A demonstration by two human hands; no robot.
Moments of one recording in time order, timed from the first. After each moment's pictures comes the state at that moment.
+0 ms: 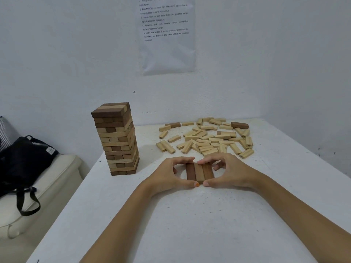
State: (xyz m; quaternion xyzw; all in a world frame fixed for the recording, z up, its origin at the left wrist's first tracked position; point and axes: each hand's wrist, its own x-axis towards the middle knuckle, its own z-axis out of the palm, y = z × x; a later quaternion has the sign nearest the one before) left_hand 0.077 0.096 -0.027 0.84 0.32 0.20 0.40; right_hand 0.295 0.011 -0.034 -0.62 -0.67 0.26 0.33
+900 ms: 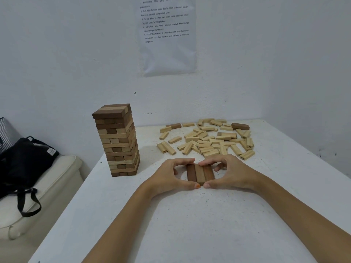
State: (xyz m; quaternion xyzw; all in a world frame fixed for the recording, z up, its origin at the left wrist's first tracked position) left_hand 0.078 0.098 -0.028 0.85 0.30 0.19 0.39; right_hand 0.296 0.011 -0.033 -0.61 -0.68 0.25 0.34
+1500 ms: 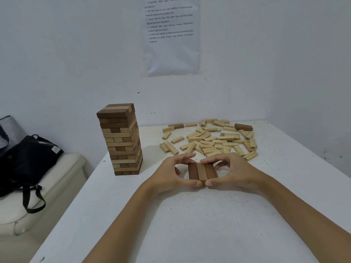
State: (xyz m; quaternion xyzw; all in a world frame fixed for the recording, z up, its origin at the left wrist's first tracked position) left_hand 0.076 0.090 -0.023 0.81 0.31 0.24 0.43; right_hand 0.289 0.004 -0.022 -0.61 -0.65 0.27 0.37
